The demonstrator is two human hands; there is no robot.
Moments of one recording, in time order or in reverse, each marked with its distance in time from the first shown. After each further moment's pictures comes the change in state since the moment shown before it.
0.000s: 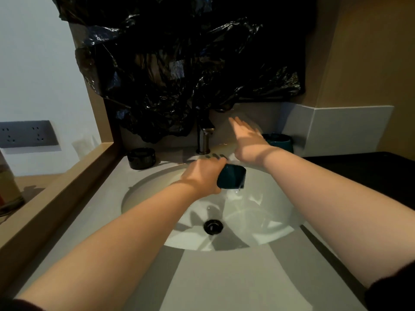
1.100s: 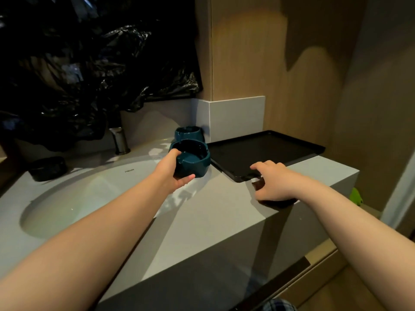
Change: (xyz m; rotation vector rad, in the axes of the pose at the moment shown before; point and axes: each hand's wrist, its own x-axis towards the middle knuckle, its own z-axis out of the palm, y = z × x) left_hand 0.004 0.155 -0.012 -1.766 -0.122 -0.855; right_hand -0.267 0.125 -0.066 -0.082 -0.233 0.503
